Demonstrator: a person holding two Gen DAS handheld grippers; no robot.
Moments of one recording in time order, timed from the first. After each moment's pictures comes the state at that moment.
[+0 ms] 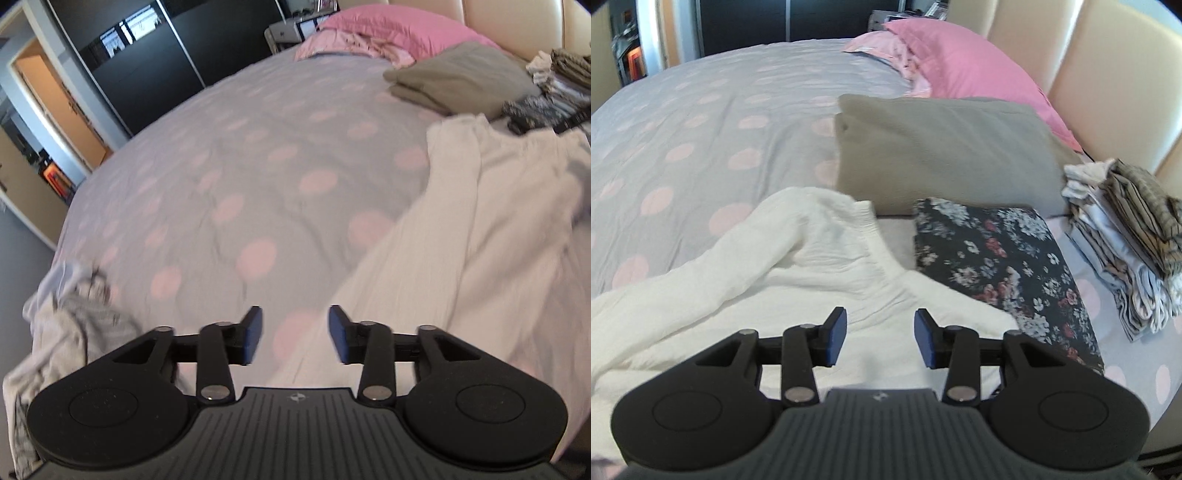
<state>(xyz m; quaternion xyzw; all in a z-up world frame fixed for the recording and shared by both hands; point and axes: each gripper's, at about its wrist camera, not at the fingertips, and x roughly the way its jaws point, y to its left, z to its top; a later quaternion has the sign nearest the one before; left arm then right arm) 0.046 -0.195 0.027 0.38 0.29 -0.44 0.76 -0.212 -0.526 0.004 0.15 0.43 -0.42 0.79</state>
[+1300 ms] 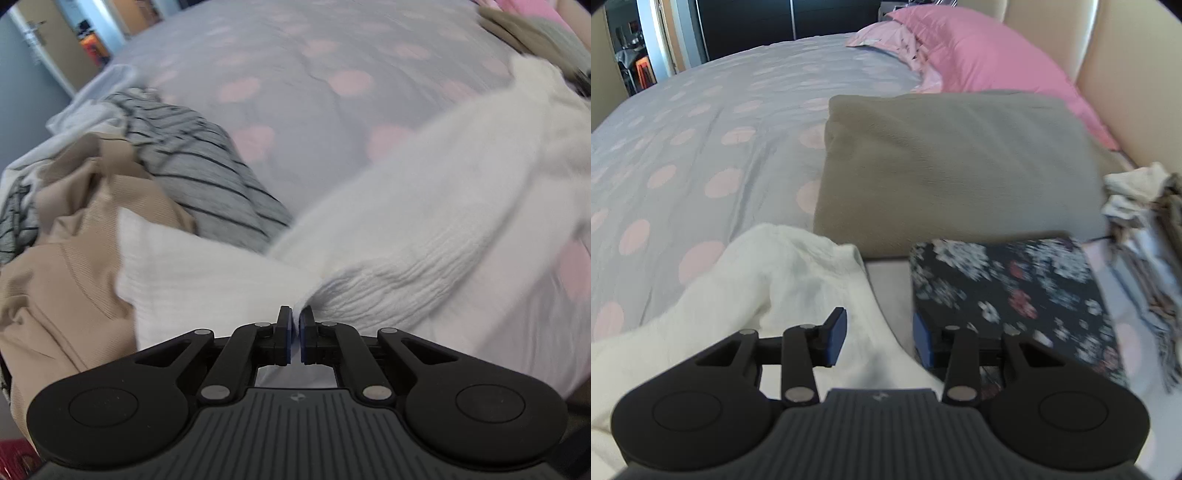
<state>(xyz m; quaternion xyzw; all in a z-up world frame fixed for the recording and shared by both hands) 0.107 -0.057 -0.032 0.33 0.45 -0.33 0.76 -0.177 -0.647 -0.030 0.21 0.41 -0.38 0.80</state>
